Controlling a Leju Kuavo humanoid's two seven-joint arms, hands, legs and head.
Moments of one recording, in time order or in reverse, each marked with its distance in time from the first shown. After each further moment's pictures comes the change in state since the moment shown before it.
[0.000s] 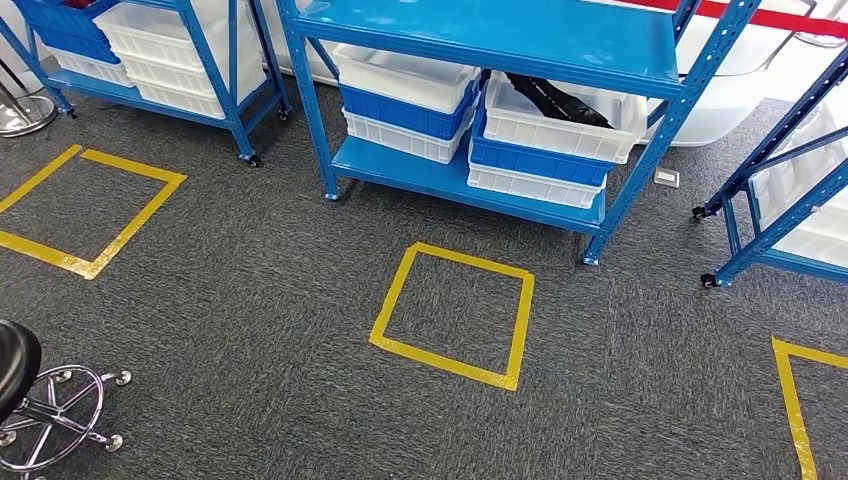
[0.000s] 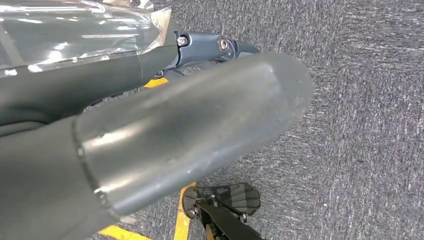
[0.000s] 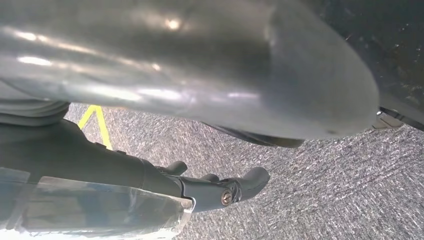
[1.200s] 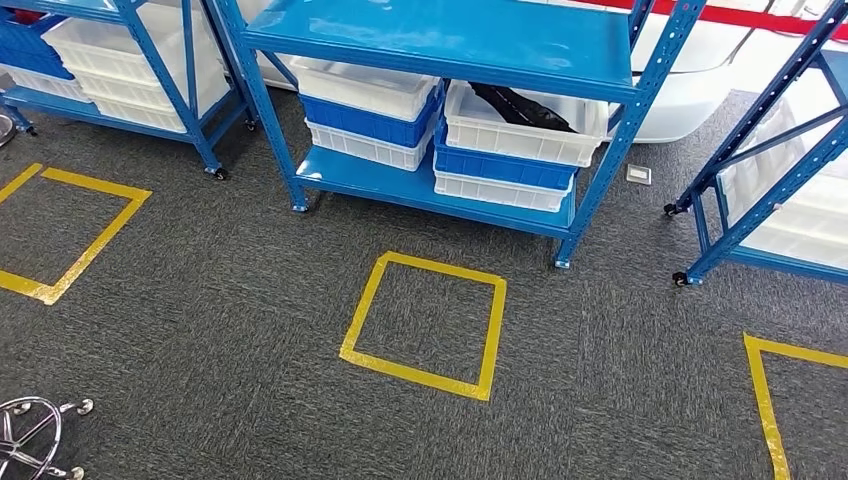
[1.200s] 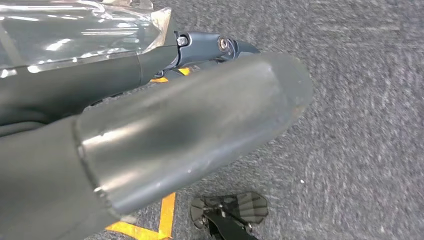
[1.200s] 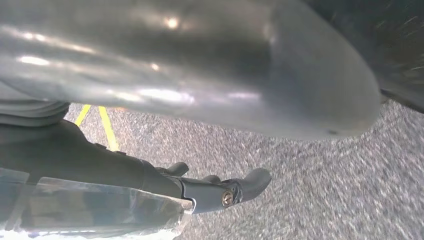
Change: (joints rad) left arm -0.002 0.002 0.000 -0.001 -0.018 -0.006 0.002; right arm -0.004 -0.001 0.000 0.000 0.008 -0.020 0.010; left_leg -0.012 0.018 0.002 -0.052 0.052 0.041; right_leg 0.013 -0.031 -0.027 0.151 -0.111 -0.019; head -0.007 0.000
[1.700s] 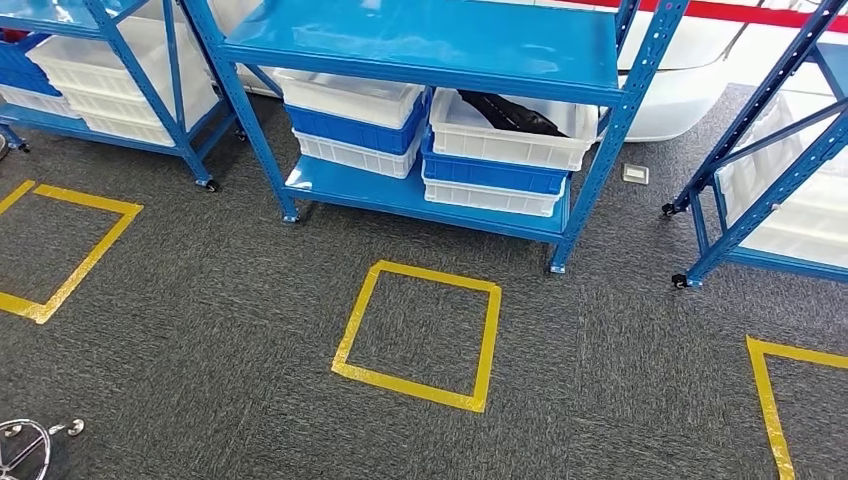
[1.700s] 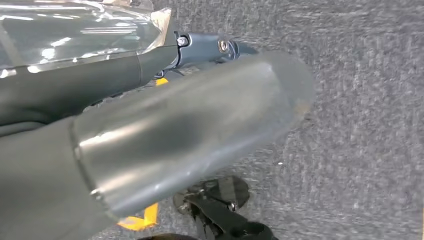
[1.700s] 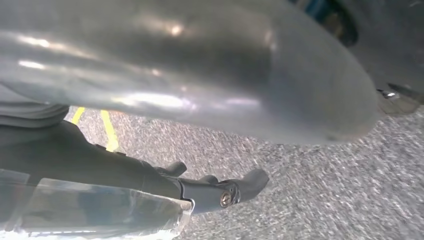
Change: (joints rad) left arm -0.004 -0.002 0.000 -0.001 0.000 0.001 -0.001; right arm 0.002 -0.011 0.001 0.000 0.008 0.008 0.000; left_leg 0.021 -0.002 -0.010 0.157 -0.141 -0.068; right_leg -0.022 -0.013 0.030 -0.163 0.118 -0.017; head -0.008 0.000
